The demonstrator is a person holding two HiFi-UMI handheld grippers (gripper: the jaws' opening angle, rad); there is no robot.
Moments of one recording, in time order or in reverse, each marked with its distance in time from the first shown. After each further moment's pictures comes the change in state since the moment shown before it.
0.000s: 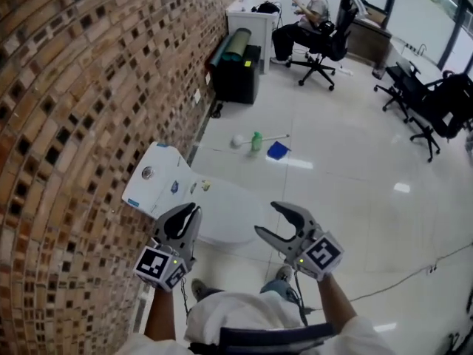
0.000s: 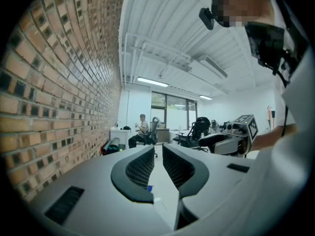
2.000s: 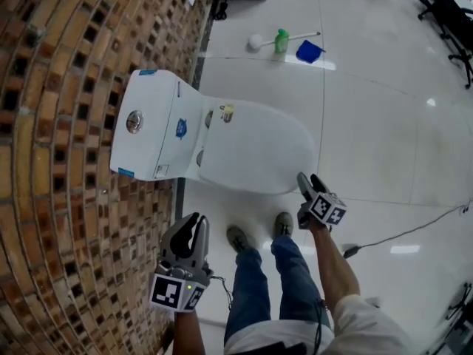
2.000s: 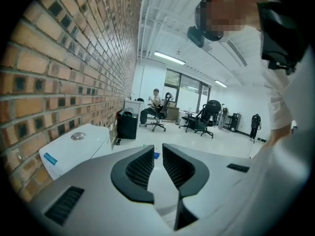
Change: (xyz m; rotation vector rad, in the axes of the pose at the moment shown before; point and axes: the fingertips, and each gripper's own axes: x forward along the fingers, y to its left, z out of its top) left arm -0.034 0.101 -0.229 -0.158 0.237 0.084; right arm 0.066 -0.058 -0.519 1.088 0.232 -0.751
